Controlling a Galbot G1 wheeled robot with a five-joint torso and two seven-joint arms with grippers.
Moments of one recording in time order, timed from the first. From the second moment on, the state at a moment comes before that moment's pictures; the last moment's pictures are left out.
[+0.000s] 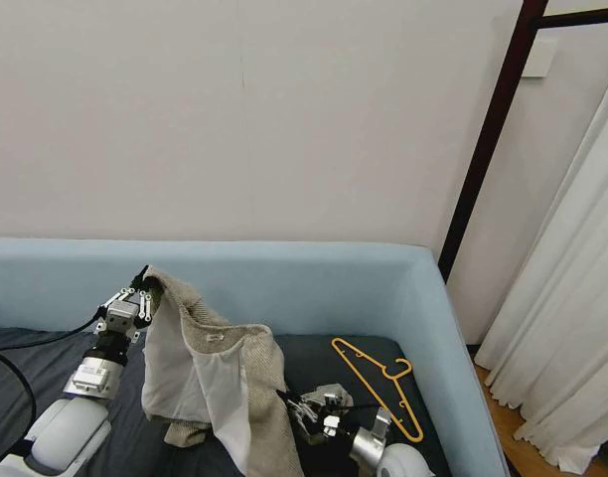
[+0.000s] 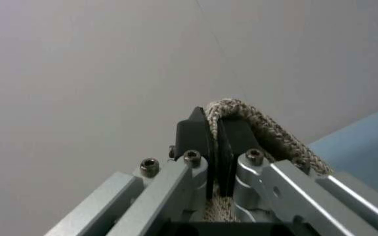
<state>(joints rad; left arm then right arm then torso) 1.23 -0.79 -0.47 -1.82 -0.14 -0.32 -0.31 -0.86 1.18 -0.15 1.17 0.84 0.17 -0.78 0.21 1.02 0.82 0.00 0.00</state>
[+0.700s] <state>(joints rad) 1.31 -0.83 -0.49 -1.89 -0.11 -0.33 -0.30 -0.86 1.22 -0.10 1.12 0.50 0.38 -0.47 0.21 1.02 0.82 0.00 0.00</state>
